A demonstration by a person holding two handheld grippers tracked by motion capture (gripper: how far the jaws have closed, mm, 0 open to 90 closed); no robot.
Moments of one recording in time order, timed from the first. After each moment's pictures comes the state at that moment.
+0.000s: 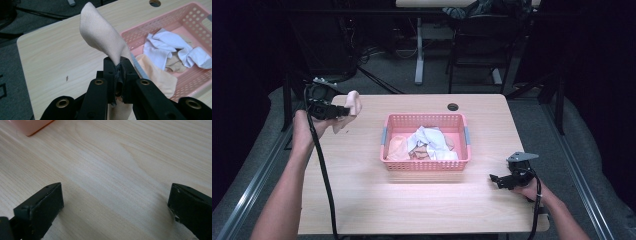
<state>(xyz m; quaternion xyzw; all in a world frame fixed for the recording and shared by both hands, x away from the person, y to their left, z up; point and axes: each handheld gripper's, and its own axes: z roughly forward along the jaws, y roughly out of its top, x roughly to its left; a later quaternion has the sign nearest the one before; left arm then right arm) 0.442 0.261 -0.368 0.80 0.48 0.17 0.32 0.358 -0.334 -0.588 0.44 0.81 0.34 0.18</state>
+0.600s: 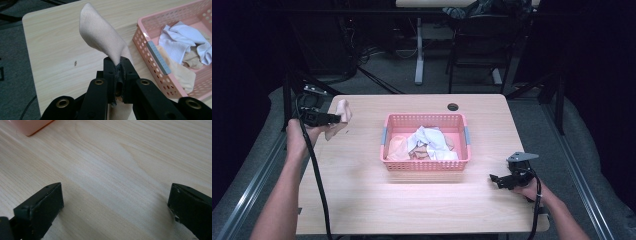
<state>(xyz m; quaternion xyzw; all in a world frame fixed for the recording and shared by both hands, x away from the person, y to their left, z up) 0.448 0.292 -0.404 0.78 0.52 0.15 0.31 0.358 -0.334 -0.588 0.44 0.82 0.33 0.18</state>
